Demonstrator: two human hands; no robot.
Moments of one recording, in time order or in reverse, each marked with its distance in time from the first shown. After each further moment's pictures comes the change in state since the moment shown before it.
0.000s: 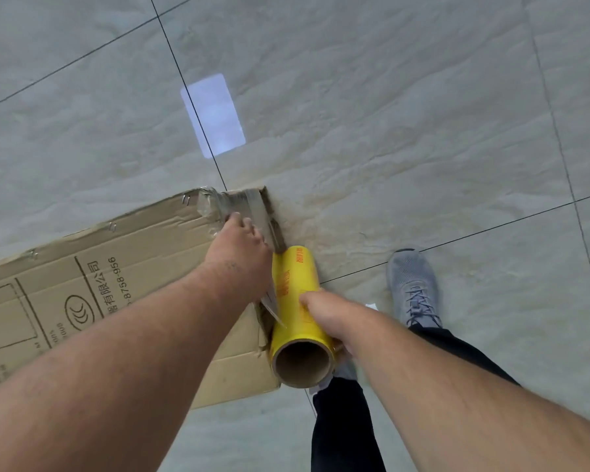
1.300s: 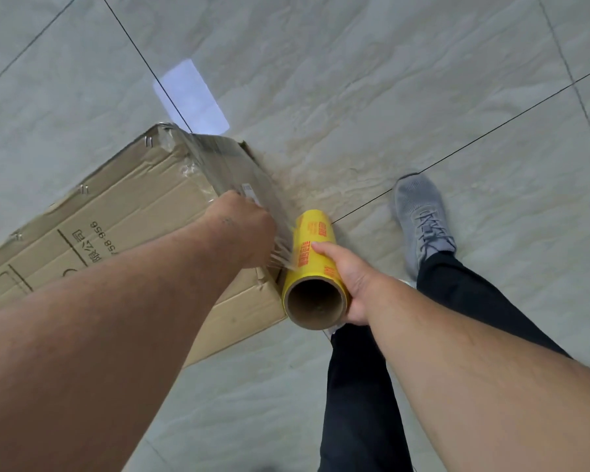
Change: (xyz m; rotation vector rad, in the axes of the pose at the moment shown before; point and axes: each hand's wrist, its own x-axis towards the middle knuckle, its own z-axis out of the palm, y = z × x) left_hand -0.012 0.044 0.016 -0.065 -0.003 0.153; right_hand 0.001 0.083 0.017 0.709 -0.205 0.068
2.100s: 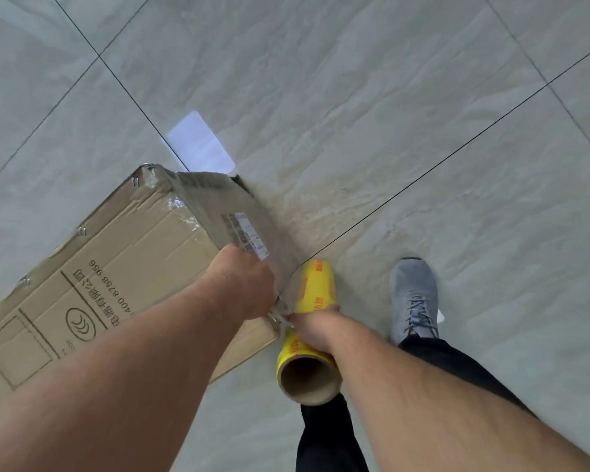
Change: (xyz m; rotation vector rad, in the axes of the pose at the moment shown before) left_hand -0.007 0.043 0.006 0.085 -0.095 0.027; right_hand 0.022 0.038 0.014 -0.612 0.270 -0.029
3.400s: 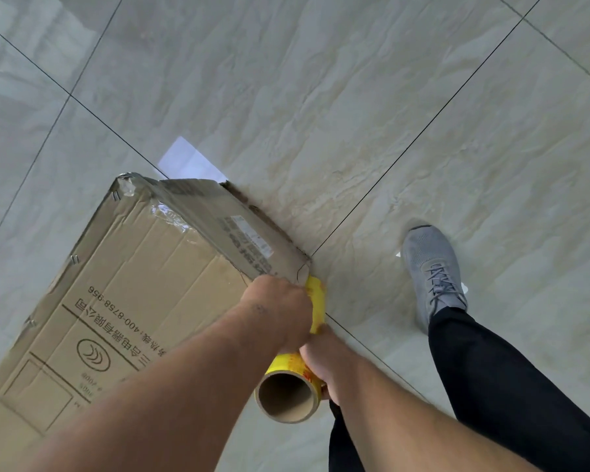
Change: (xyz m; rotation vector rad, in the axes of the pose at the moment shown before) left_hand -0.004 0.050 0.024 0.018 0.068 0.176; right_hand 0.002 0.033 0.075 0.839 -0.191 -0.041
